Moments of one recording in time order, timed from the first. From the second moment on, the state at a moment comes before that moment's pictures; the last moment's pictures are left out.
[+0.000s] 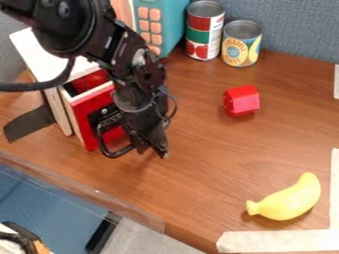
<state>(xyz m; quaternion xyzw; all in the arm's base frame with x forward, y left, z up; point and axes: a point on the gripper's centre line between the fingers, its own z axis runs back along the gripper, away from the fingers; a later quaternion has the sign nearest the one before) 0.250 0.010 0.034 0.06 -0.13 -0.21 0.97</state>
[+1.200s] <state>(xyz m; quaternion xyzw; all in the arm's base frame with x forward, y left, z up) 0.220 -0.039 0.039 0.01 -0.12 -0.22 0.97</state>
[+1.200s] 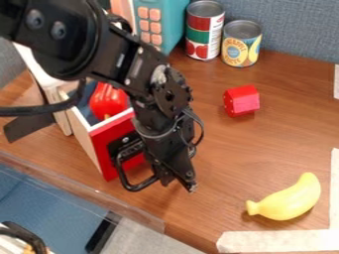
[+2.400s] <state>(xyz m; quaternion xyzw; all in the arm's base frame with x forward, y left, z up) 0.210 -0.037 0.077 0.01 -0.15 -0.23 0.96</state>
